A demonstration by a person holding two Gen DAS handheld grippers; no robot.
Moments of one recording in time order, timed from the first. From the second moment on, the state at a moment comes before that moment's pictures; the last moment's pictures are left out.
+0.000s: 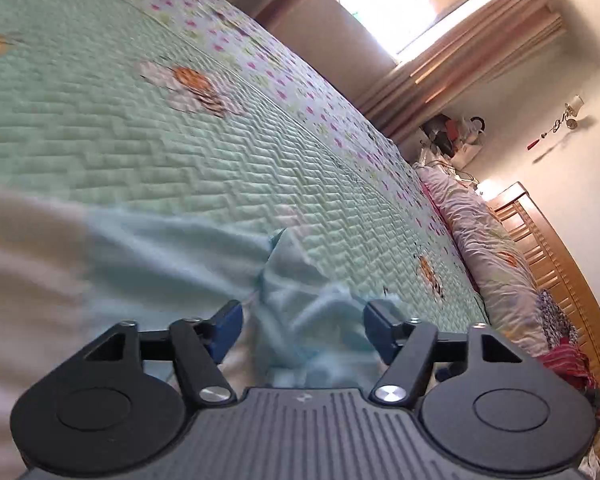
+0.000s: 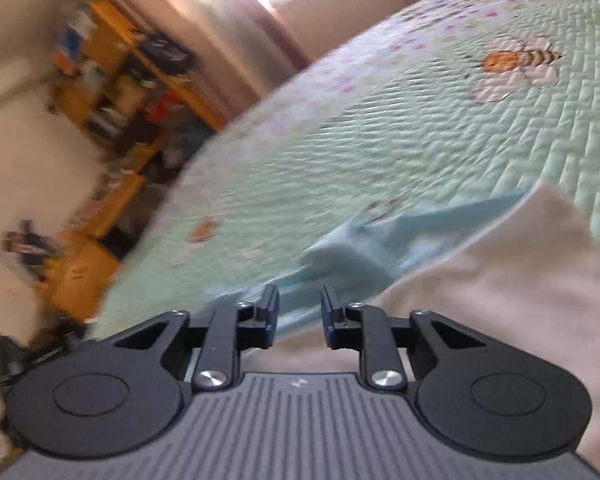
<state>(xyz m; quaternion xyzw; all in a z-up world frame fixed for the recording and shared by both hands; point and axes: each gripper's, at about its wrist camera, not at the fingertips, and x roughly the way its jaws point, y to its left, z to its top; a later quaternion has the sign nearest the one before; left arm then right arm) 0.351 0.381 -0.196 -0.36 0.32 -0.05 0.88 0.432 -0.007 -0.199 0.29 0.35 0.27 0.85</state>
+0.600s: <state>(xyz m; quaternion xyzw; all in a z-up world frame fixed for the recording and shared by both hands) 0.060 0.619 -0.209 -0.51 0.17 0.31 0.79 0.233 0.011 -0.213 0.40 0.37 0.34 0.77</state>
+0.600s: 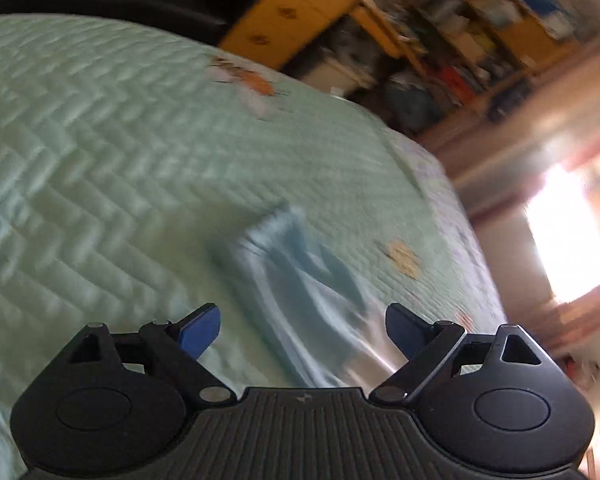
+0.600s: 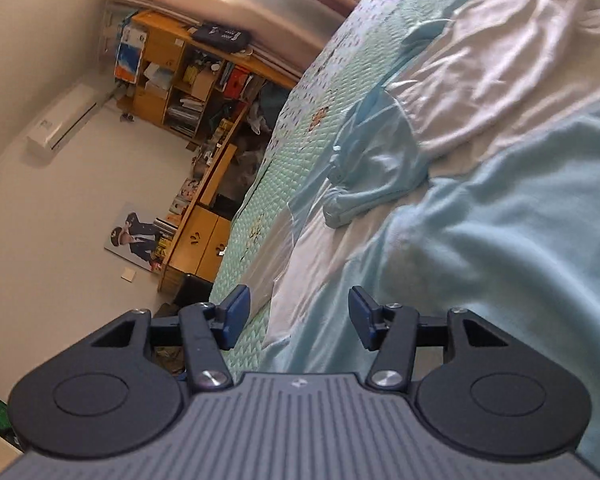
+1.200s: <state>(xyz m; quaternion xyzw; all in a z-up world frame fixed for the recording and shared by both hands) 0.100 0.647 -0.235 -0.47 0.19 0.34 0.79 0.230 0.019 -0.210 0.37 0.36 0.31 0.80</state>
